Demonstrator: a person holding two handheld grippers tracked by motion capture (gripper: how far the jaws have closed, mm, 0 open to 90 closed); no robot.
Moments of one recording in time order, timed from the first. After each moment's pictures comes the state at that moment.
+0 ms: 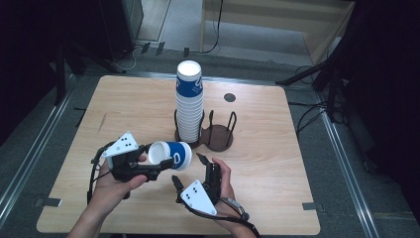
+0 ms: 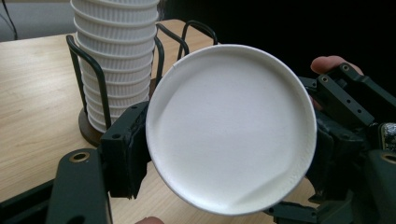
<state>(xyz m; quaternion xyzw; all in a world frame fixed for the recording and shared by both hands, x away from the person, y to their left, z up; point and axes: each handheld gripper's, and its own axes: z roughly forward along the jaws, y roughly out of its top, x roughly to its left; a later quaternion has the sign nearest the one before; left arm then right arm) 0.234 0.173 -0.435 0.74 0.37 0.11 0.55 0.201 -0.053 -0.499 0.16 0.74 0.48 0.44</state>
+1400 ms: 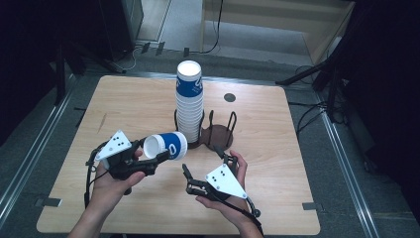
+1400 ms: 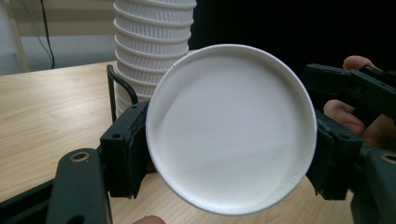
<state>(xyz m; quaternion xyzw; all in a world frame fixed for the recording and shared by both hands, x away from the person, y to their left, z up) 0.235 0.180 -0.438 0.70 0.39 0.16 0.58 0.215 -0.083 -0.468 0.28 0.68 0.57 0.35</state>
